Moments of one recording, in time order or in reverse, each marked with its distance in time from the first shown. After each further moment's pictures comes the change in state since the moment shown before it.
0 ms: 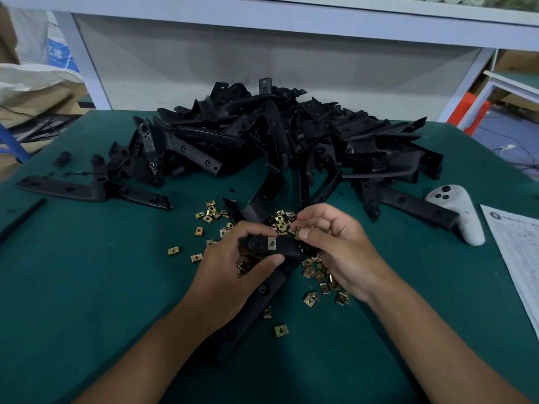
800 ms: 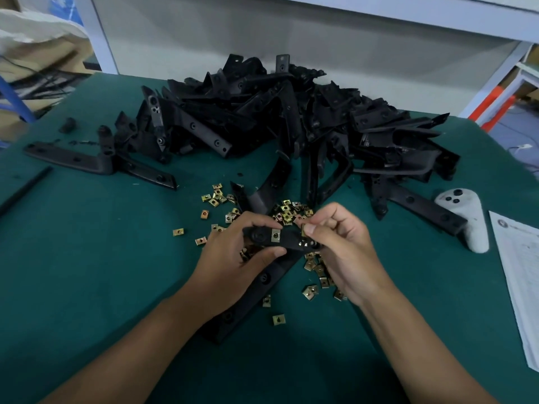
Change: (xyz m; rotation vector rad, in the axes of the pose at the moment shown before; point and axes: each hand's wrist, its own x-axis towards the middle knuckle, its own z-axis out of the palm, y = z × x) left_hand 0.001 -0.002 -0.002 0.124 0.045 0.043; right_hand -0.001 0.003 0.006 0.008 0.035 -0.014
